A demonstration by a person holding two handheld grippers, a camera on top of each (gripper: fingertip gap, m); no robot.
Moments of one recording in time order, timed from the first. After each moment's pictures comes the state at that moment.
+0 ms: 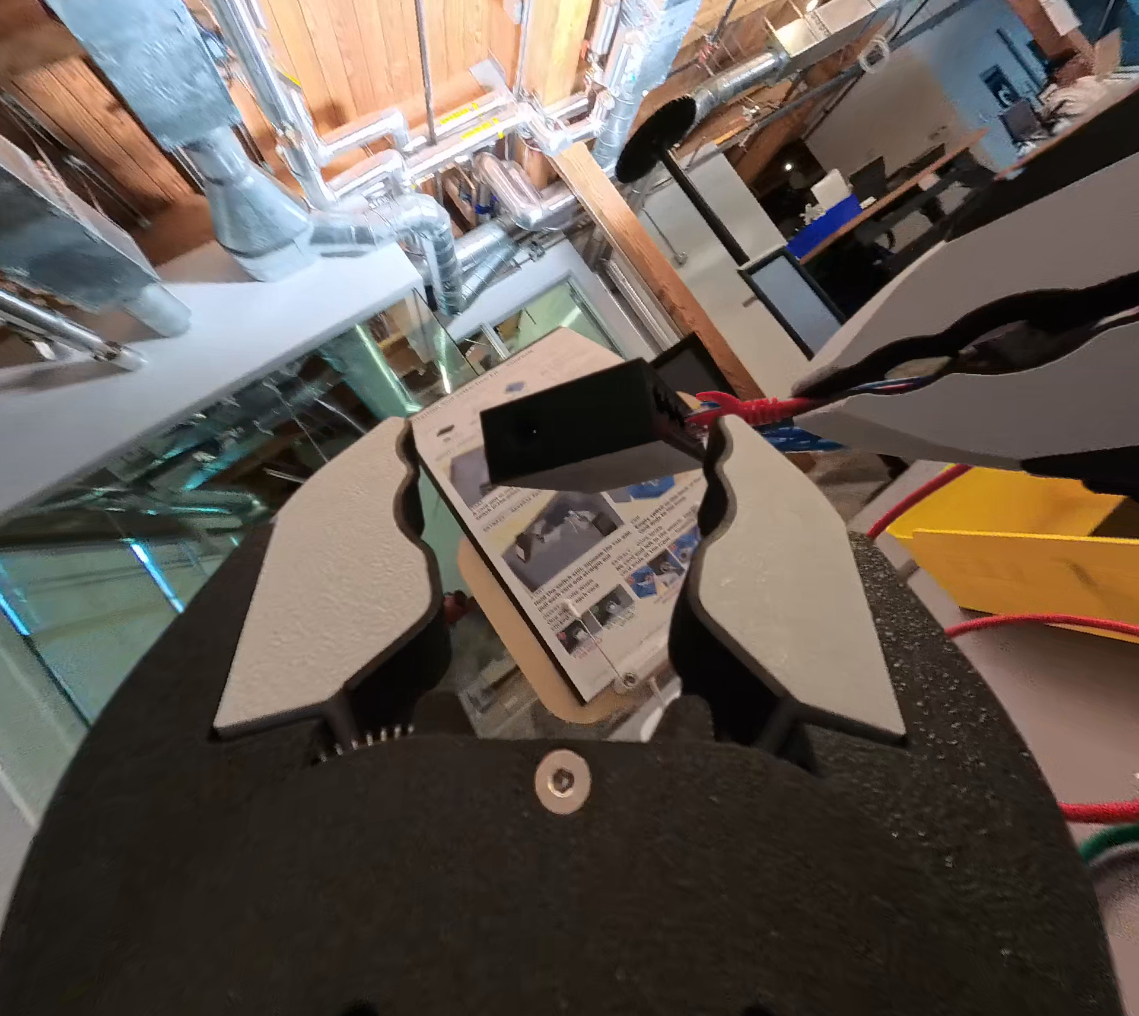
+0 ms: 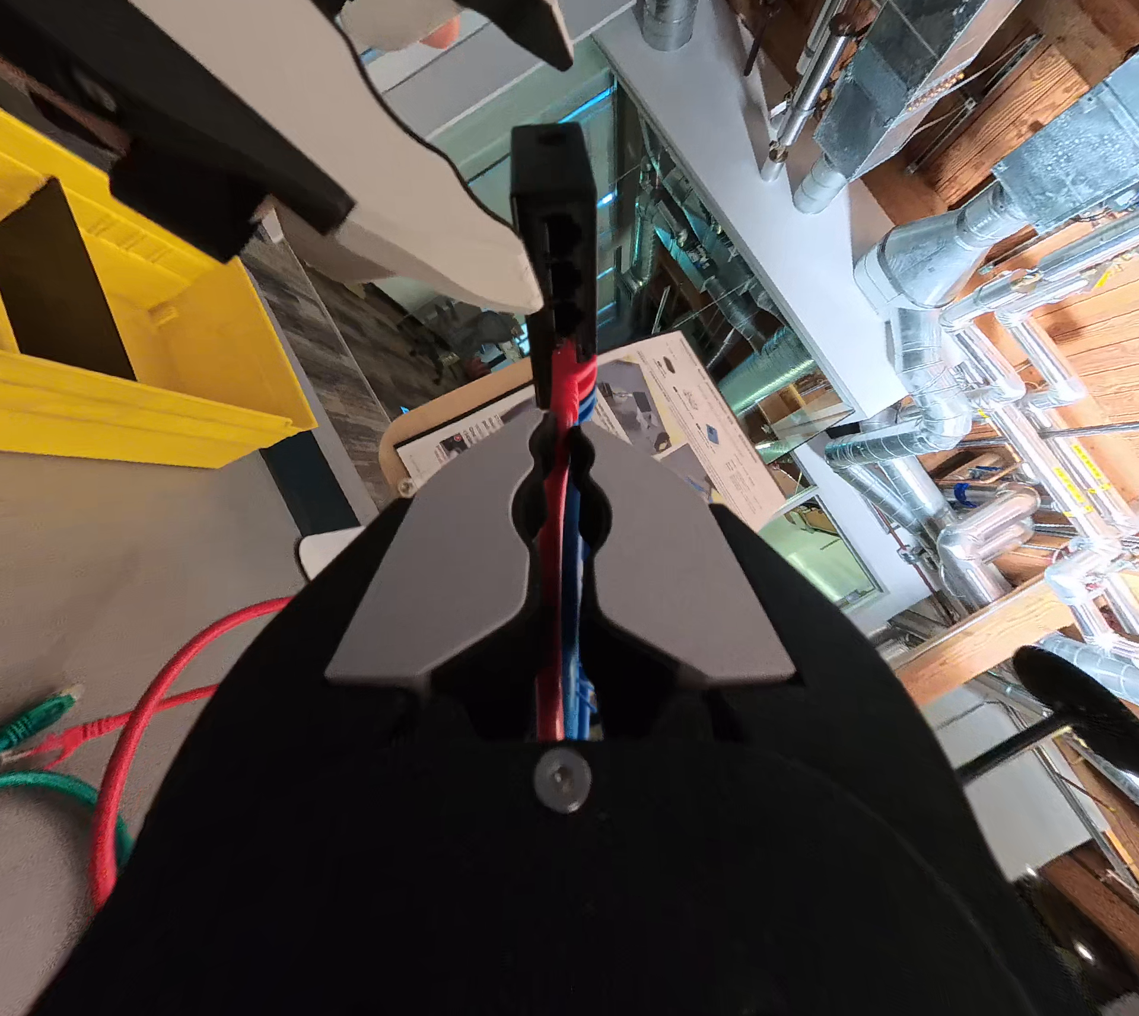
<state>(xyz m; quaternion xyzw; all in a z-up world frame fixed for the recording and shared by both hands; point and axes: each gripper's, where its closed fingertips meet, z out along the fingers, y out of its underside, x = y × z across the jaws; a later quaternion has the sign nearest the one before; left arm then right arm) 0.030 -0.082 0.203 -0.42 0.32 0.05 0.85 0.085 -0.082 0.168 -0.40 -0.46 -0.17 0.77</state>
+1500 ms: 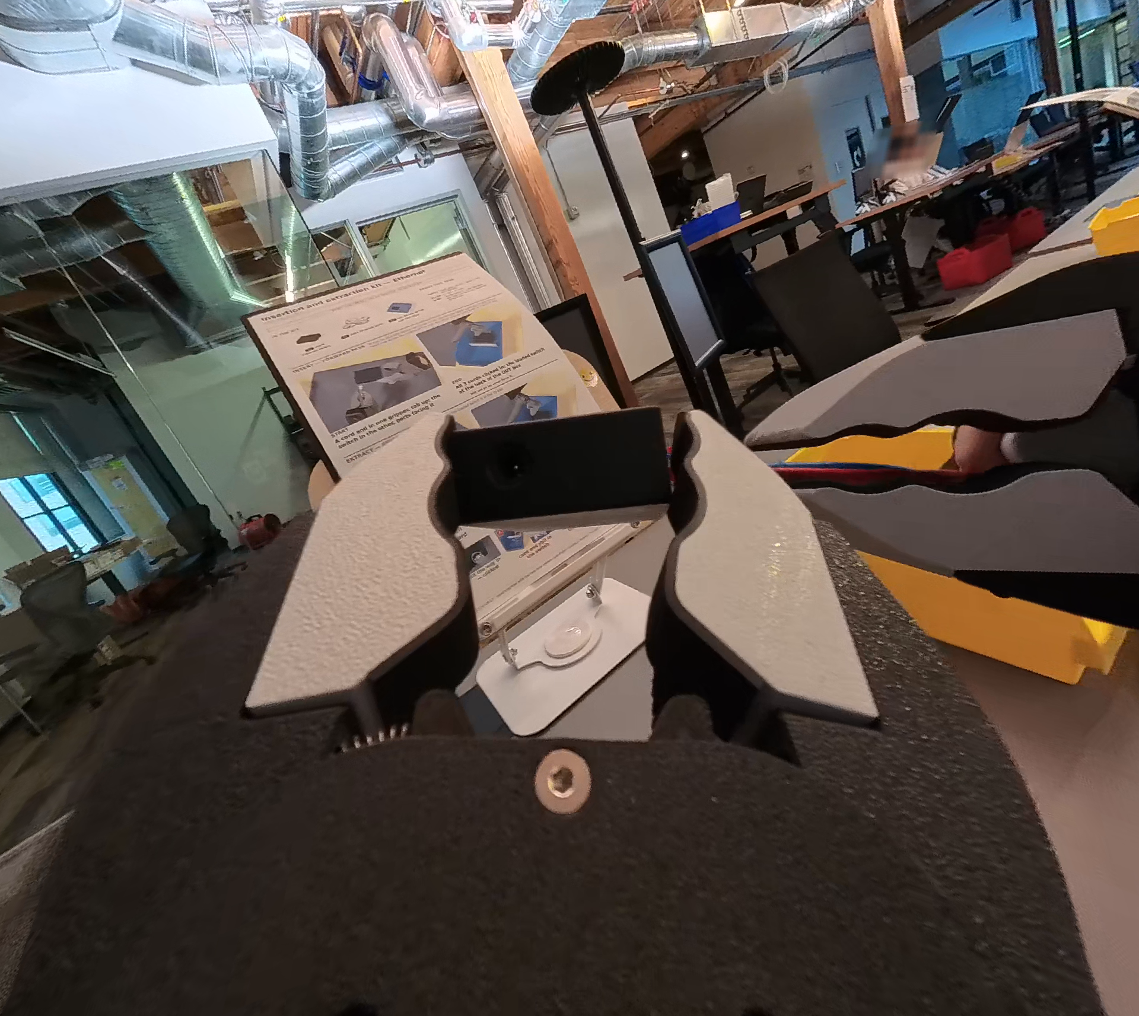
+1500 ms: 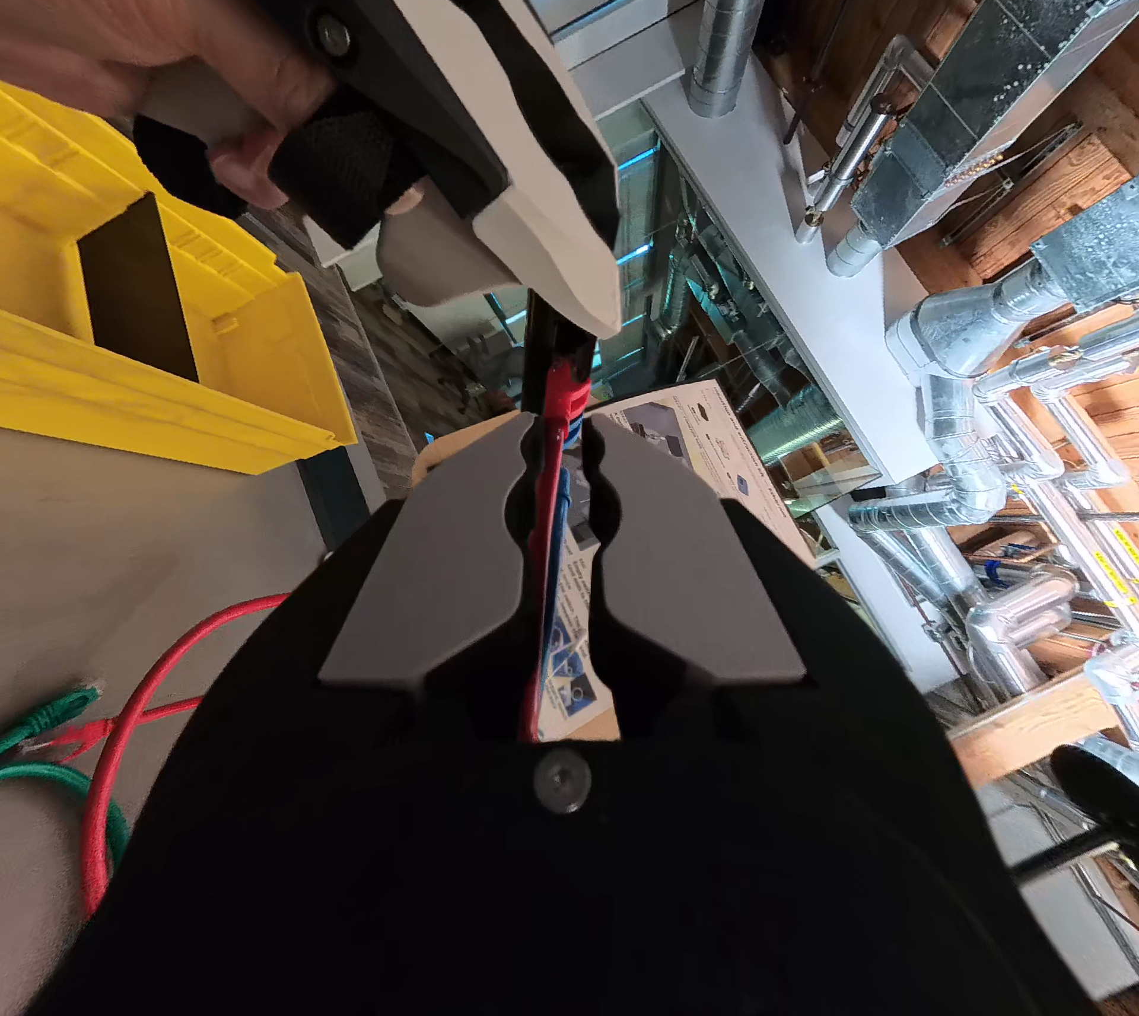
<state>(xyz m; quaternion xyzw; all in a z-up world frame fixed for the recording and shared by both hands) 0.032 -0.070 0.189 -0.51 0.31 -0.10 0.80 0.066 -0.085 0.152 -0.37 -0.50 -0.16 0.77</state>
